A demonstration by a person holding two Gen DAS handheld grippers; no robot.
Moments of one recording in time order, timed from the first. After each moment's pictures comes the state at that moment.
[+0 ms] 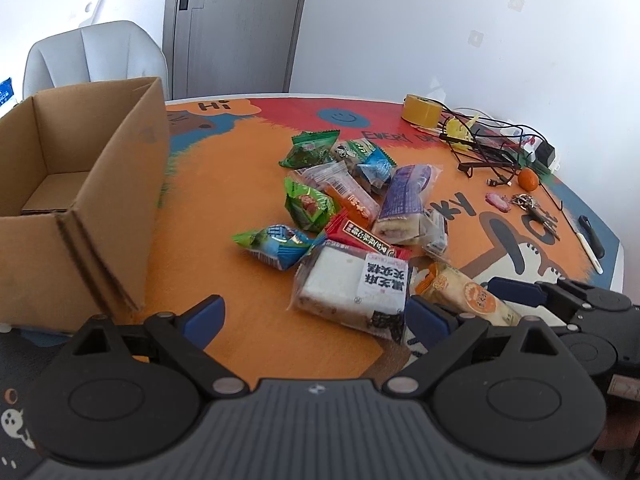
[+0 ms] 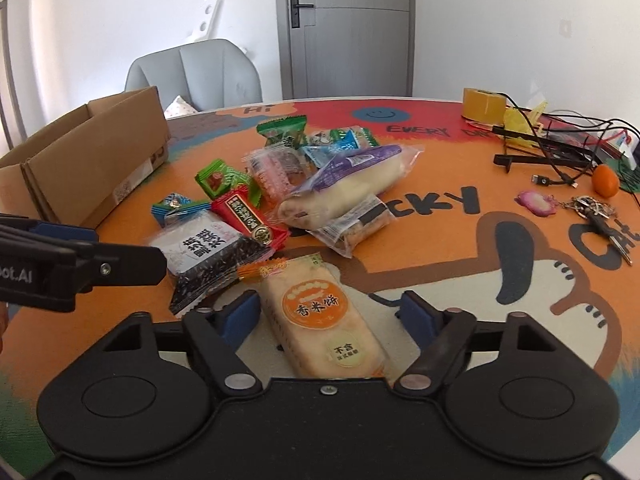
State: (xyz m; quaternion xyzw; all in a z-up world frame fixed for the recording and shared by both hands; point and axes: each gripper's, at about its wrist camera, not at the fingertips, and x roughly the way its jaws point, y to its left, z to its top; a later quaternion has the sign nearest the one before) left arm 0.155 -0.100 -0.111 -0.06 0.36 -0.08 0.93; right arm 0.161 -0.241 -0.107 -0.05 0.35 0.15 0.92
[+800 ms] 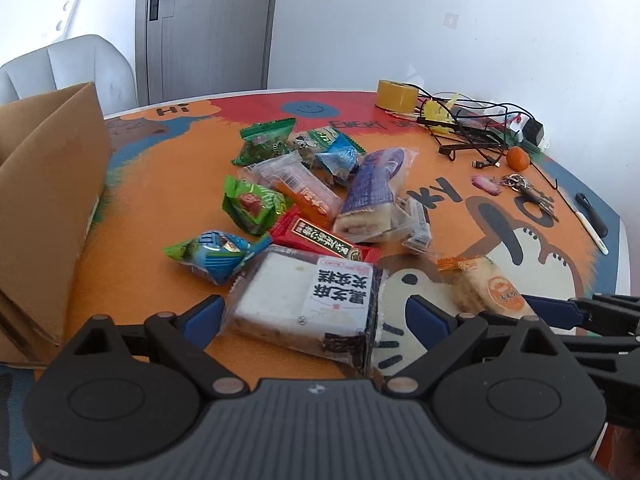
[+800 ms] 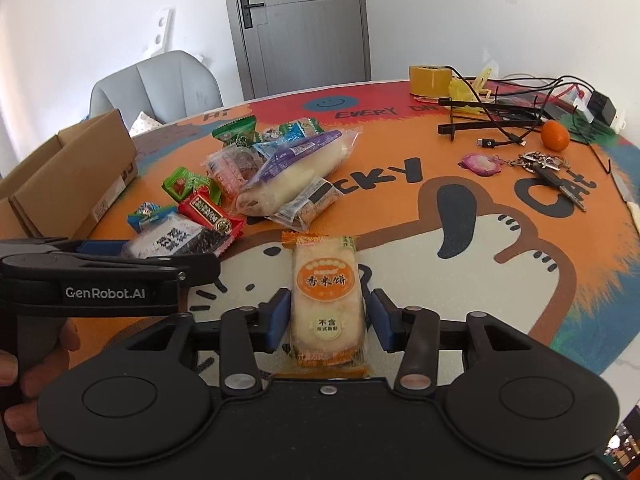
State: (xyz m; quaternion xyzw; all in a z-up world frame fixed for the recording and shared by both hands) left arm 0.177 -0.138 -0.134 -0.02 0.35 -0.10 0.93; right arm 0.145 -0.267 -0.099 -0.01 0.37 0.09 0.92
